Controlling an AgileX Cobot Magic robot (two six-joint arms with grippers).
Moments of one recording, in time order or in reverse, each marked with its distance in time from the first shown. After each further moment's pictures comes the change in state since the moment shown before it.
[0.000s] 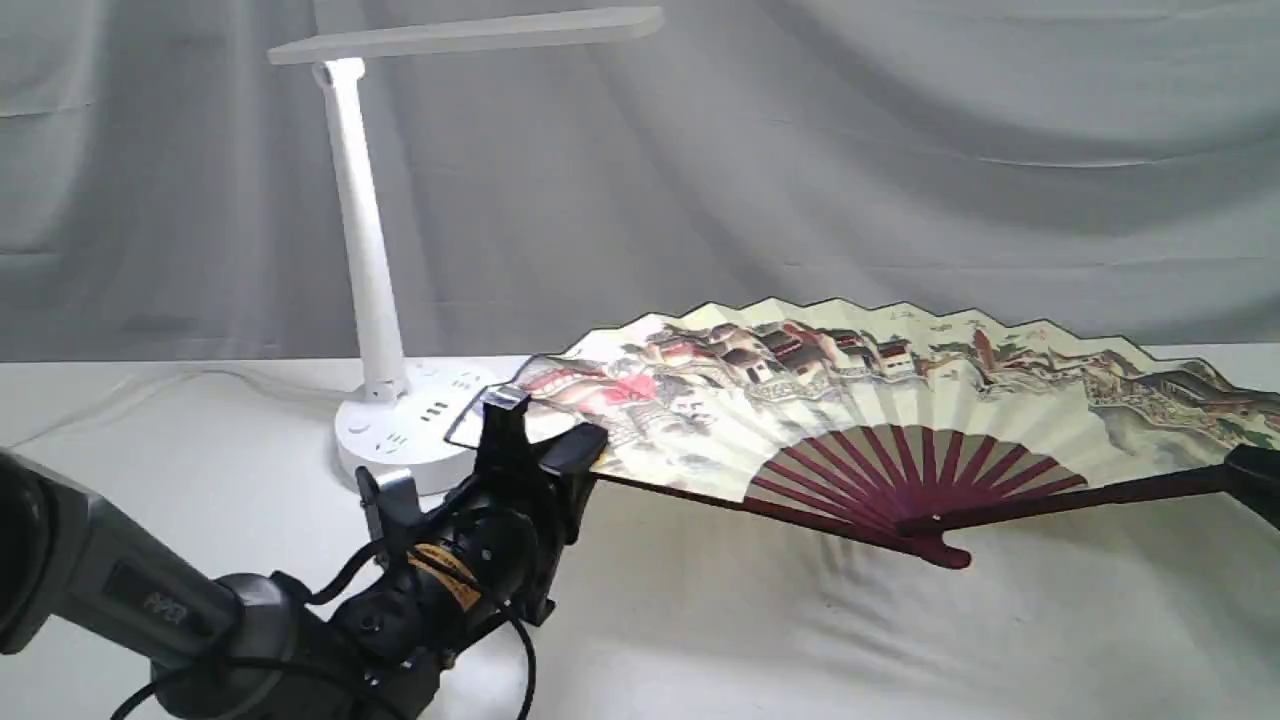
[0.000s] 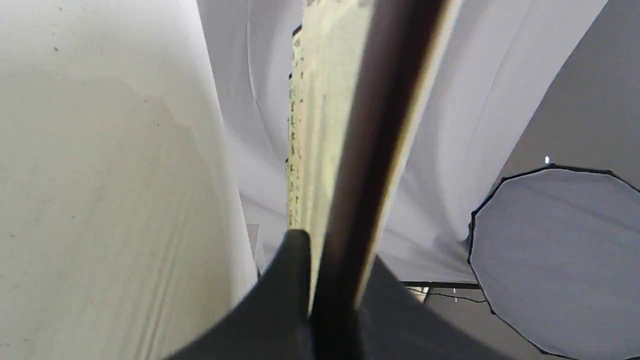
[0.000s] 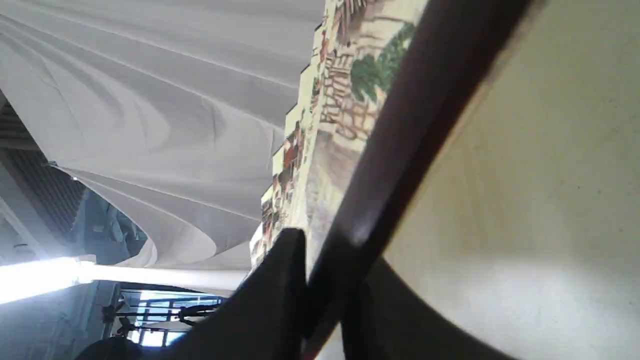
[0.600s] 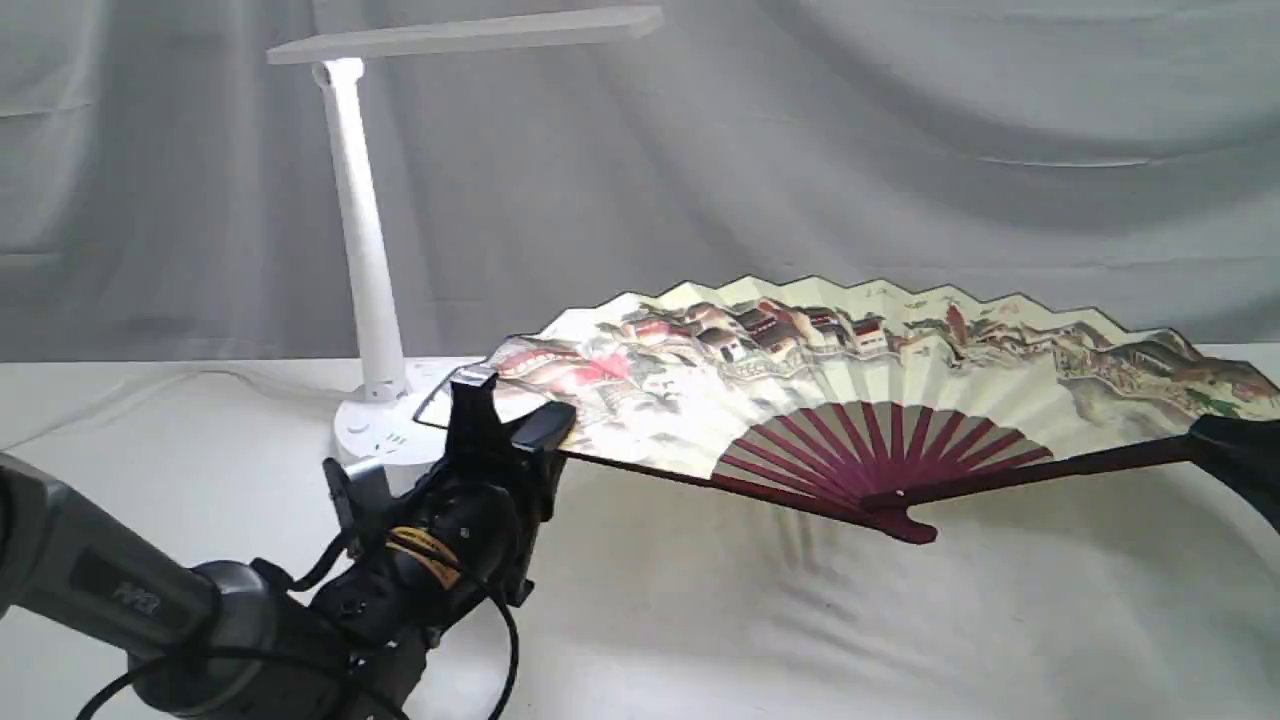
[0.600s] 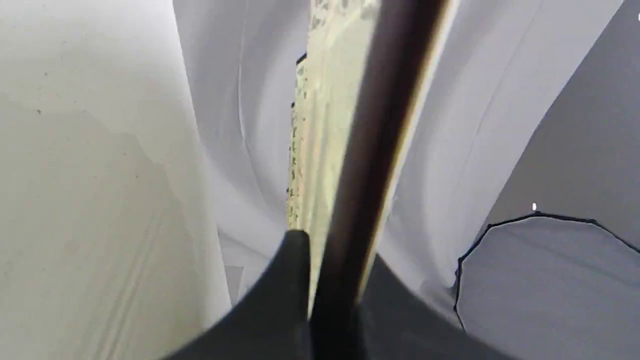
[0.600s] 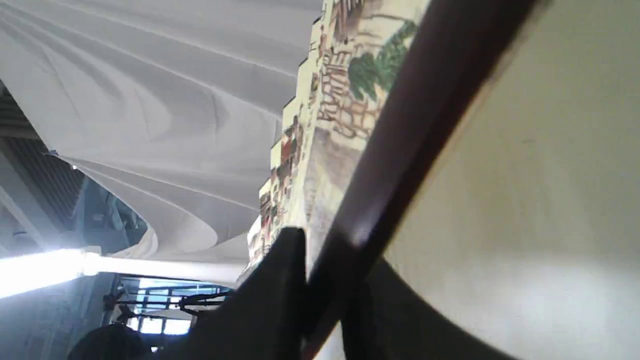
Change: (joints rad) left arm 0.003 -0.044 0.018 -0.086 0.017 0.007; right arm 0.067 -0.050 0.000 0.017 -0.019 0.033
